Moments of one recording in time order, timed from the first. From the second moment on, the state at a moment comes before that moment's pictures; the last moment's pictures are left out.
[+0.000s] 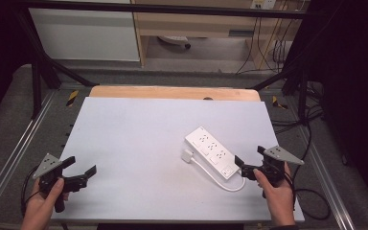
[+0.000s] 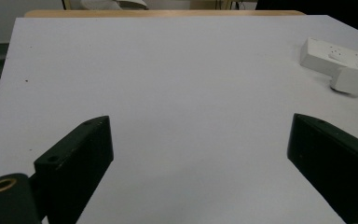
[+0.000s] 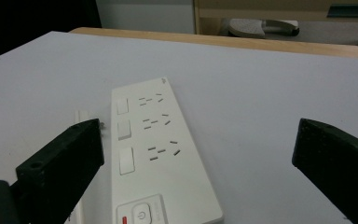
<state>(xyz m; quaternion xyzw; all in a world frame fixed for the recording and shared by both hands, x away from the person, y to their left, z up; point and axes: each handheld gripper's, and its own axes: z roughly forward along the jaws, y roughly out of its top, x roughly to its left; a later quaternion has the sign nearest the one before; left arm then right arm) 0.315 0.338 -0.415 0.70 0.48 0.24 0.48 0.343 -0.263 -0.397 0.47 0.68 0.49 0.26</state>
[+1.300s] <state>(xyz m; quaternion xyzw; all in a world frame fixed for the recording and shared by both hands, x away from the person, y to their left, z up) 0.315 0.335 -0.415 0.70 0.47 0.23 0.48 0.374 -0.240 -0.363 0.45 0.69 0.51 0.26</state>
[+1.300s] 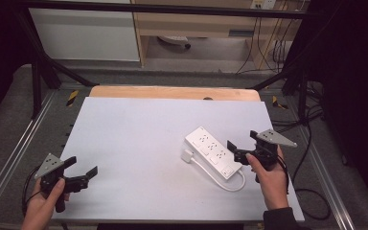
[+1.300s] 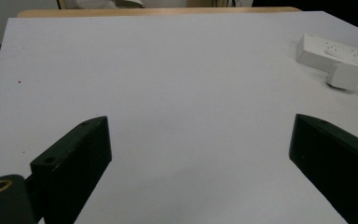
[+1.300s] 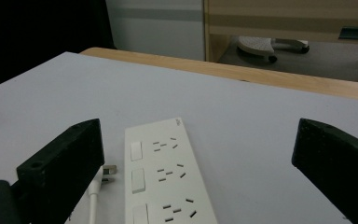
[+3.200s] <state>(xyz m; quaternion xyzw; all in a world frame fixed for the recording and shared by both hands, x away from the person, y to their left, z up) 0.316 0.334 -0.416 0.71 0.47 0.23 0.47 0.408 -0.206 -0.354 0.43 0.70 0.51 0.24</state>
